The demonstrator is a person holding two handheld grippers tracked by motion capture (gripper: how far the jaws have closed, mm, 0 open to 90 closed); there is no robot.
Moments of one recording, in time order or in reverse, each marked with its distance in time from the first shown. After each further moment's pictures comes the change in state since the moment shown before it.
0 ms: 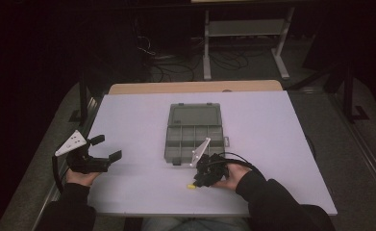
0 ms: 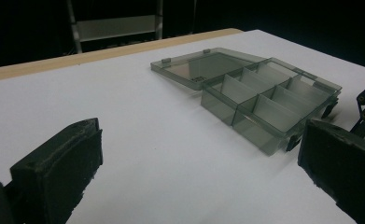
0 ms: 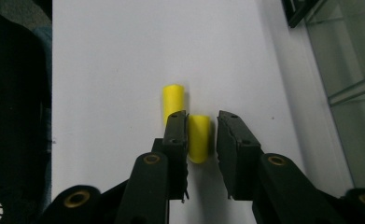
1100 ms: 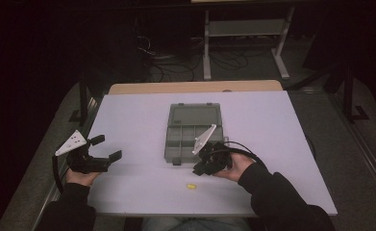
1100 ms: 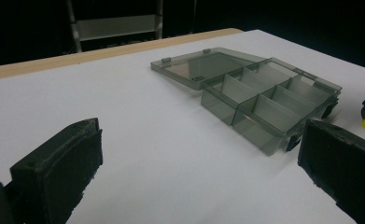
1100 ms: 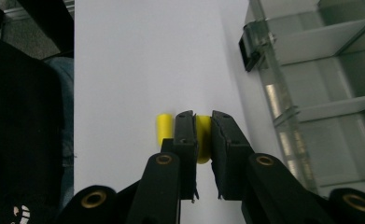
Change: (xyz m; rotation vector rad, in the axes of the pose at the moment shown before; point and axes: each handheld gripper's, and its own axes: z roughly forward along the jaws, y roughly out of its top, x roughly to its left) left arm 0.001 0.000 0.000 0.002 0.000 -0.004; right arm -0.007 0.015 -0.041 -0.080 -0.016 0.009
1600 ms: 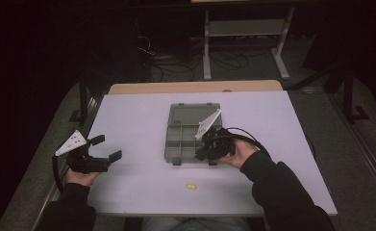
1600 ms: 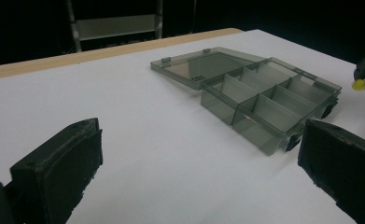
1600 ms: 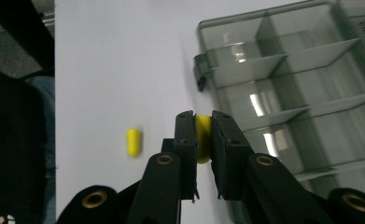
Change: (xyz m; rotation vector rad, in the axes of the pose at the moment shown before) left arm 0.000 0.000 0.000 0.000 -0.001 -0.001; right arm -0.019 0.015 -0.032 -0.037 -0.073 0.016
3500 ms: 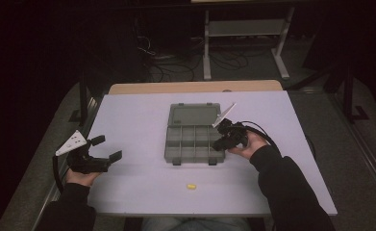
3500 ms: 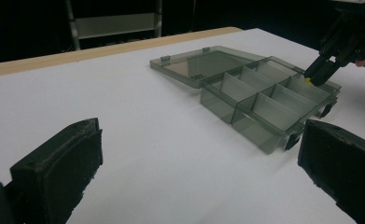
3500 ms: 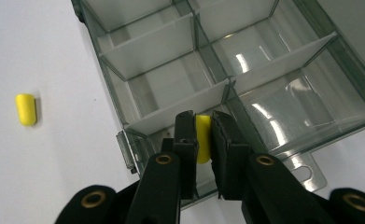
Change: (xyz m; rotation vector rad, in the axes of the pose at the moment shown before) left arm 0.000 -0.001 0.000 0.005 -0.004 -0.003; right arm -0.062 -0.049 0.013 0.074 -0.069 0.202
